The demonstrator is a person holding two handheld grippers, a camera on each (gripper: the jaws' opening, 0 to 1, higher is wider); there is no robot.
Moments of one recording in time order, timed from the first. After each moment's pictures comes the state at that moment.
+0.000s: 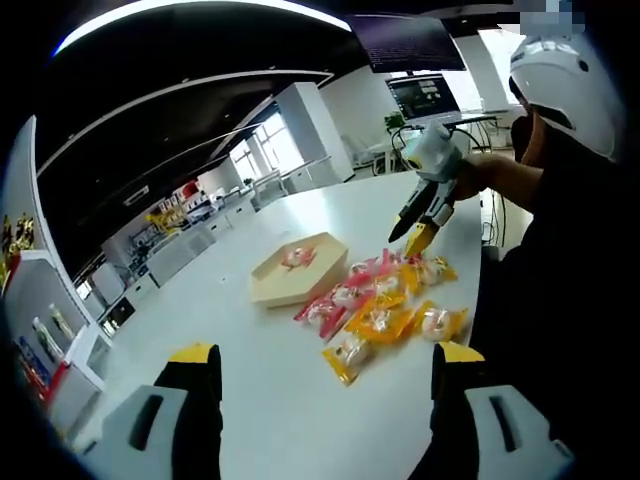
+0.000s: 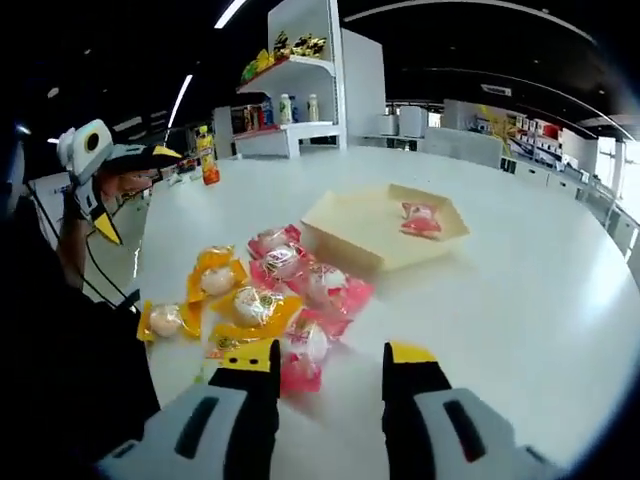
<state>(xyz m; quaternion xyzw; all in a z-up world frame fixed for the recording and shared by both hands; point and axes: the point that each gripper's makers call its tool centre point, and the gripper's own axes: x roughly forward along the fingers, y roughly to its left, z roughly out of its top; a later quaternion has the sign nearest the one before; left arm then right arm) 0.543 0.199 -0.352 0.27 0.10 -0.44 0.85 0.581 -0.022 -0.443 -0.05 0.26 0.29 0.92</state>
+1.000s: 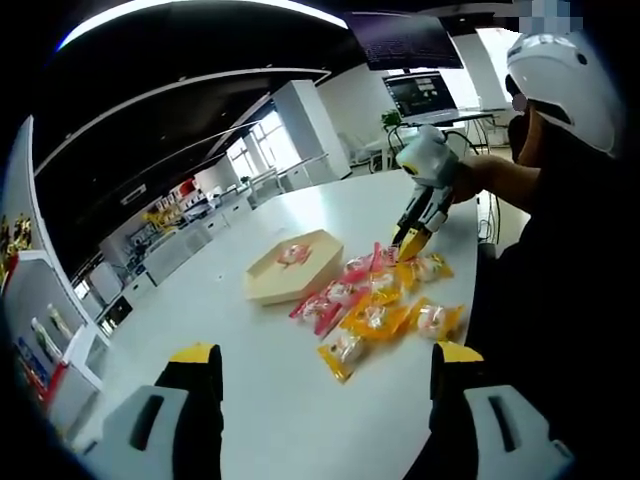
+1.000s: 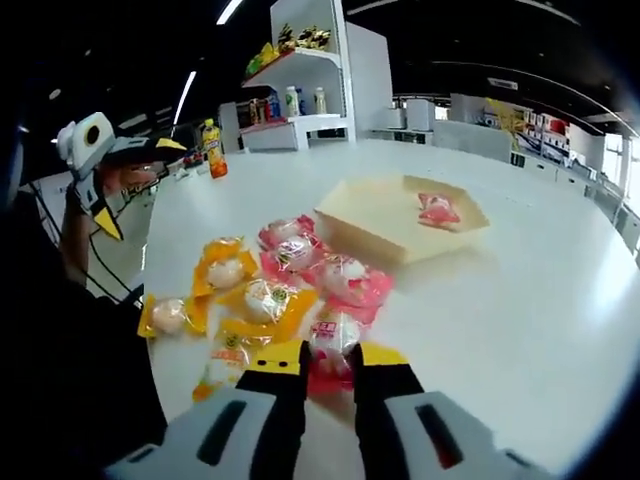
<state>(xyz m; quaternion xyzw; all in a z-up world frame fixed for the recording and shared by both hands) 0.540 0.198 -0.355 0.27 0.11 -0.45 0.85 0.577 -0.008 -0.450 -0.07 0.27 0.31 0.91</state>
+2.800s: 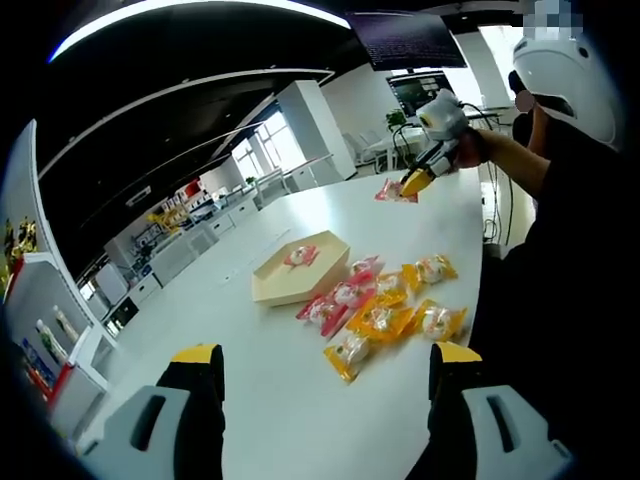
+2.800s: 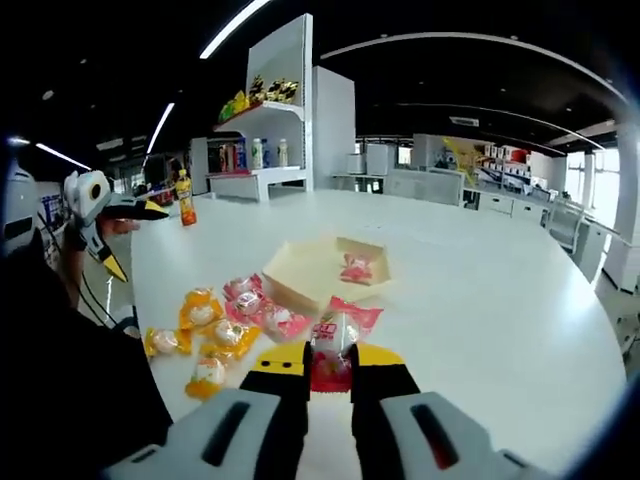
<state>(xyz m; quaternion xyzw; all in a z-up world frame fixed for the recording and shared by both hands) 0.540 0.199 -0.349 0.28 0.10 -0.43 0.85 0.570 -0.098 -0.365 -0.04 0.18 0.23 0.96</state>
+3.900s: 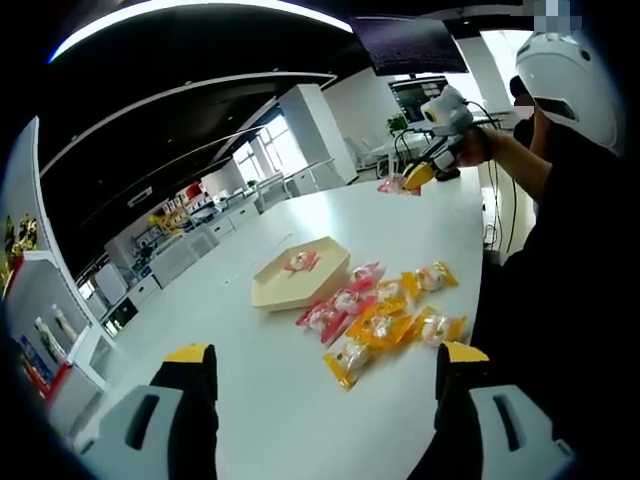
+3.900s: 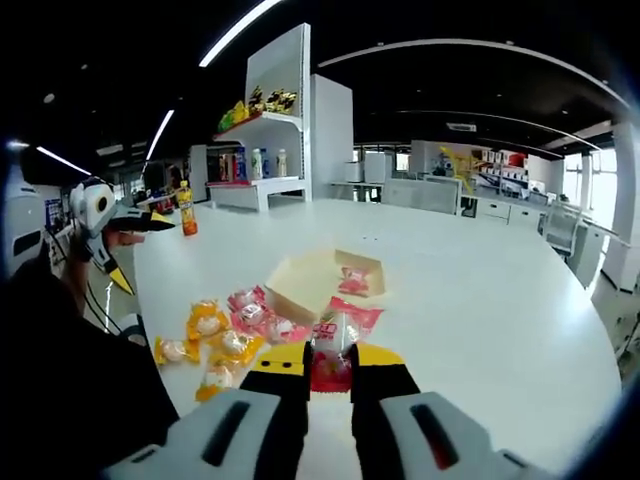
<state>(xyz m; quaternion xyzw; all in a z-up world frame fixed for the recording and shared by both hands) 0.540 0.197 -0.344 0.27 0.09 -0.44 0.85 0.561 -0.099 -0.347 -0.04 0.16 0.23 0.96</state>
